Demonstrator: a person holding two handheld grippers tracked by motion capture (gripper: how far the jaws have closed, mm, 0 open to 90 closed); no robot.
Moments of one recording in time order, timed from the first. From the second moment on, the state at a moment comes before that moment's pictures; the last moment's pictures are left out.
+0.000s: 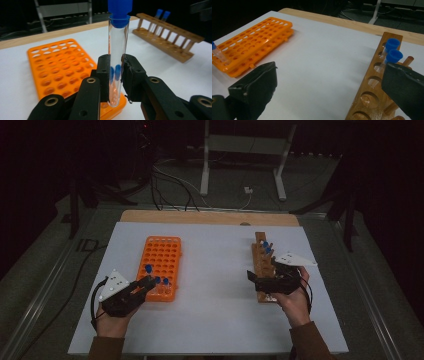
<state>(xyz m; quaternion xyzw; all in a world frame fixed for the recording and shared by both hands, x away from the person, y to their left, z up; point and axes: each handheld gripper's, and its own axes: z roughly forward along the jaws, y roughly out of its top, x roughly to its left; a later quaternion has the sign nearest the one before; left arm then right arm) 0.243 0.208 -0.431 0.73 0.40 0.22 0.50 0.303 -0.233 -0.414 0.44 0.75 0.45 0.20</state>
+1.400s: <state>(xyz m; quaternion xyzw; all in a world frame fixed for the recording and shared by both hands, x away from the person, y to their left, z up) 0.263 0.209 -0.483 0.77 0.44 0.21 0.42 0.300 -0.234 -0.422 0.44 0.75 0.46 0.19</state>
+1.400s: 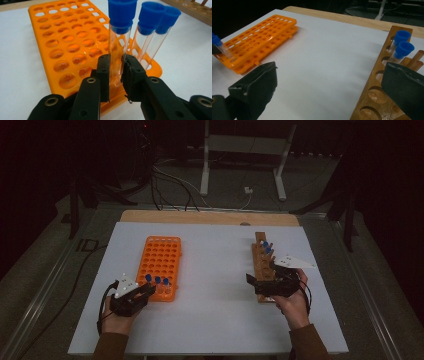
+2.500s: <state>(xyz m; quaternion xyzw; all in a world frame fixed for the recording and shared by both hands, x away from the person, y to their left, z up) 0.263 0.204 -0.483 0.79 0.44 0.21 0.38 0.299 -0.232 -0.427 0.44 0.75 0.46 0.18</state>
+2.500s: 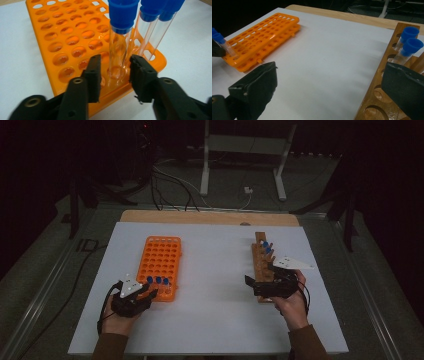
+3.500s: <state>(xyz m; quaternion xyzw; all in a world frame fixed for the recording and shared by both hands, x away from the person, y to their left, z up) 0.253 0.193 -0.453 0.74 0.42 0.22 0.48 0.323 -0.251 -0.423 0.45 0.75 0.43 0.20</state>
